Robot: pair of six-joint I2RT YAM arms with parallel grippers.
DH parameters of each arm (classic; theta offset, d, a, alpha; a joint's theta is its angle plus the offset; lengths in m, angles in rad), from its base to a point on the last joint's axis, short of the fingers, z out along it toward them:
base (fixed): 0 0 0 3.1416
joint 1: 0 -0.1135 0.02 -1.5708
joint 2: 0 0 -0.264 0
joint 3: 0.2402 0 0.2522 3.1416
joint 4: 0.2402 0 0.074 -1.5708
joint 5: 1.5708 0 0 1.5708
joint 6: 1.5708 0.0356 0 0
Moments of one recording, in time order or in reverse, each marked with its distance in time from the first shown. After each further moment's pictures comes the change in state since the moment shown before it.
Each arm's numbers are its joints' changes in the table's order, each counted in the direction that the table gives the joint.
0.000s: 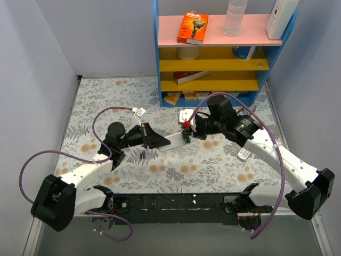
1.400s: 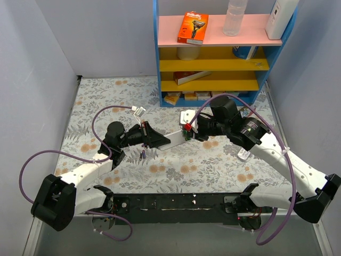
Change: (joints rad) left arm 0.000 -0.005 -0.001 -0.020 0.000 0.039; right arm -0.056 0.064 0.041 0.034 0.105 0.018
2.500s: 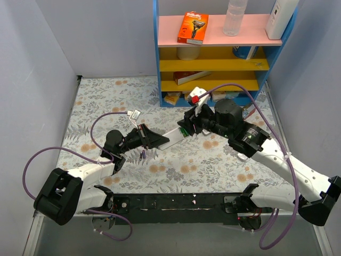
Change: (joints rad) left arm 0.000 -0.063 -0.130 -0.319 -0.116 -0.180; right arm -0.067 0.051 -0.108 -0.360 0.374 0.650
